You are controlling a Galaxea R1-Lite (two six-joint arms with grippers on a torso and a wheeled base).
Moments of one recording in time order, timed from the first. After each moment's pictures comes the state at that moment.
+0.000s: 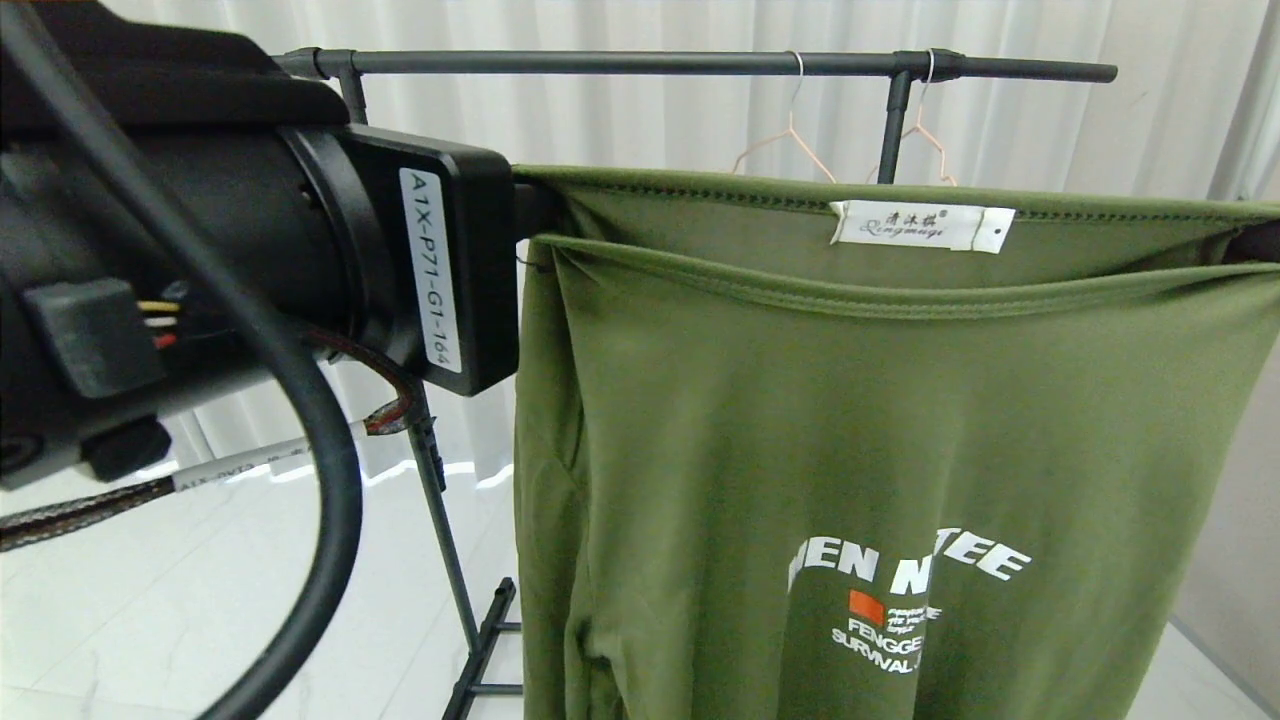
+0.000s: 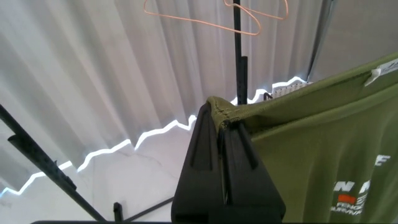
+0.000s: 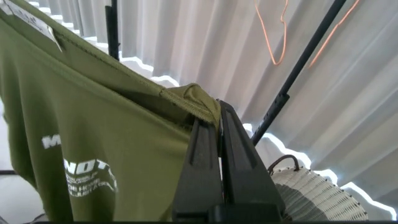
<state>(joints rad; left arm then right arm) -1.07 1.36 -1.29 0.06 0.59 0.07 0.74 1.07 -1.24 0.29 -0.12 -0.09</state>
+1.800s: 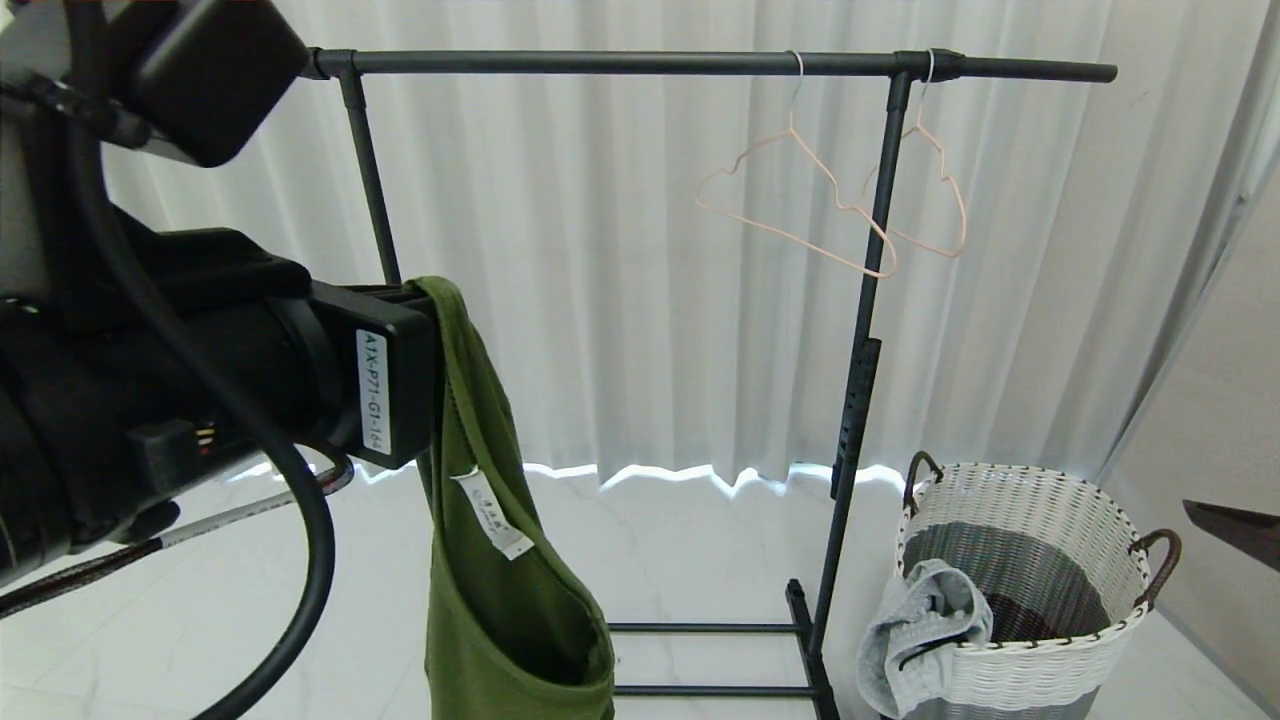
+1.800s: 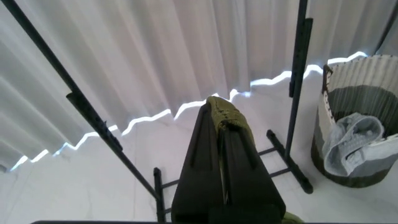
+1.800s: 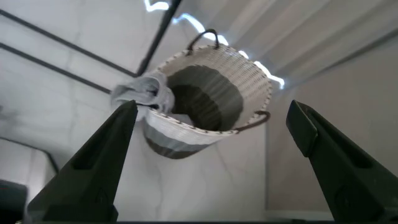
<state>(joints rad) -0.92 1.28 -1.10 0.06 0.62 0.08 0.53 1.03 -0.98 0.47 -0.38 -0.24</state>
